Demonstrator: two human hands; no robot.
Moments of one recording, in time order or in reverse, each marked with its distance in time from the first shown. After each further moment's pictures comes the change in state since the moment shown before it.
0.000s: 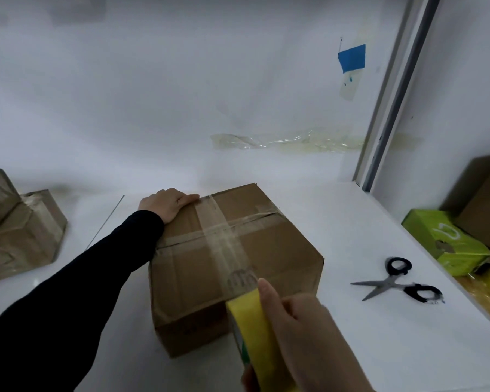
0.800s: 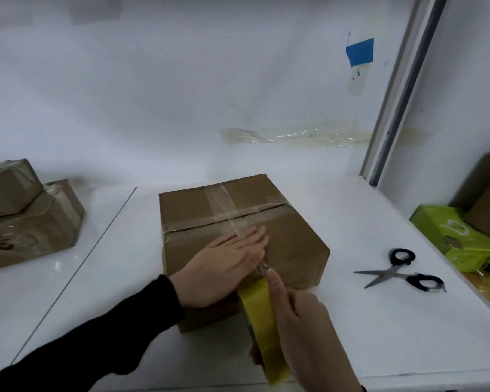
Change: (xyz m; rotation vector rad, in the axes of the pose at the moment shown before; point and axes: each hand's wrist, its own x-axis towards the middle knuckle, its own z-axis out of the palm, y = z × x) left_hand -0.181 0.072 0.008 -0.249 -0.233 0.602; right_hand -0.005 0.019 0.016 0.102 -0.034 -0.039
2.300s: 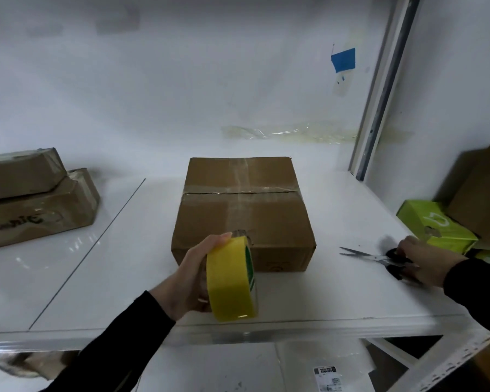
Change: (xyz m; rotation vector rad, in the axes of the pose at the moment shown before) left_hand -0.066 0.024 0.026 -1.235 0.136 -0.689; right_hand 0.084 0.138 -0.218 -1.186 -0.048 -0.047
